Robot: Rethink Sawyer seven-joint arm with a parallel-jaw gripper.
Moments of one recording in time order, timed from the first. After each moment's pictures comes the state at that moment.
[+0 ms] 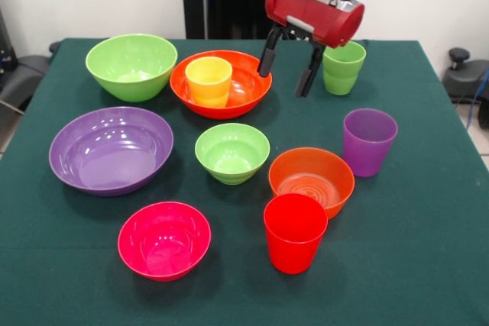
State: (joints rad) arm 0.21 -0.51 -0.49 1.54 0.36 0.39 2.09
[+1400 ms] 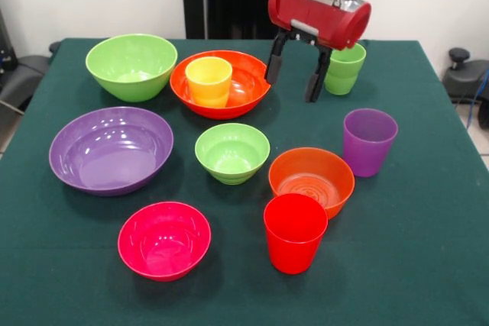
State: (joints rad) arm 0.16 -0.53 -0.44 1.52 0.38 0.40 2.09
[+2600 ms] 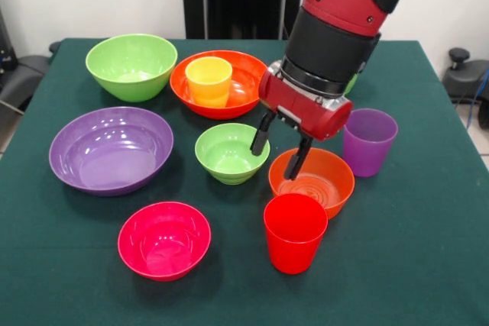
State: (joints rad) arm 0.19 -0.25 -0.53 1.31 0.45 0.40 2.21
